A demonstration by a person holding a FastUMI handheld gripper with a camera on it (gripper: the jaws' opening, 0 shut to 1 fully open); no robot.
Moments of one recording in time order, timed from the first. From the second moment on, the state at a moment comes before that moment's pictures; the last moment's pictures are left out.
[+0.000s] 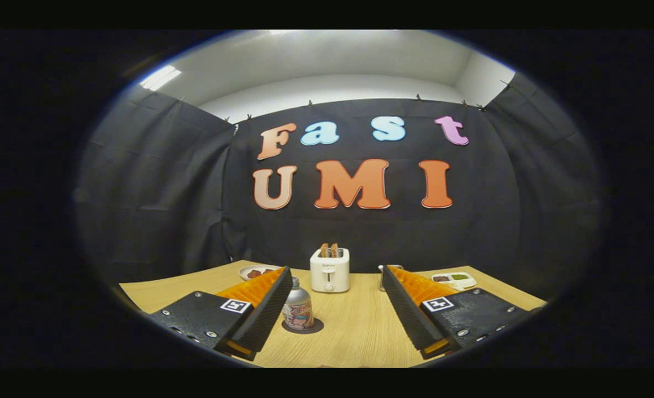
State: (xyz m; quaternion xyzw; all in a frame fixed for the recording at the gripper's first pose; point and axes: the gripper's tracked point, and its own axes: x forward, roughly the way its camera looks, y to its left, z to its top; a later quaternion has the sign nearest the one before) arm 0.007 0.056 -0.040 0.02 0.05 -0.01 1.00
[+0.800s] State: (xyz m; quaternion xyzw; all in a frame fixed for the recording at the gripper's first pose) arm -0.019 0.049 -0.006 0.02 0.02 -0.01 1.00
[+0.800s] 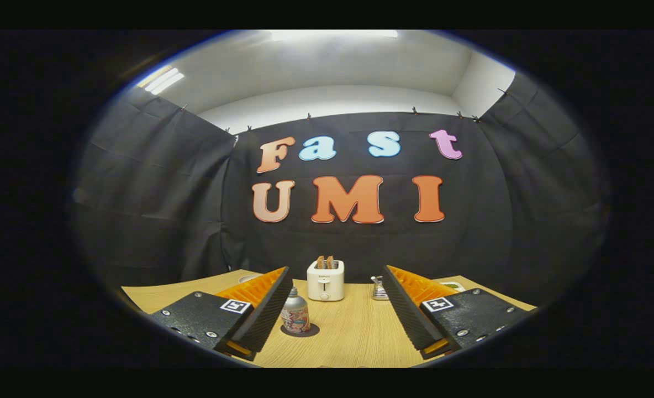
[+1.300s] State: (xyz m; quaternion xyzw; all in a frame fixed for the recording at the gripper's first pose) arm -0.016 0.045 -0.002 0.04 0.02 -0.01 1.00
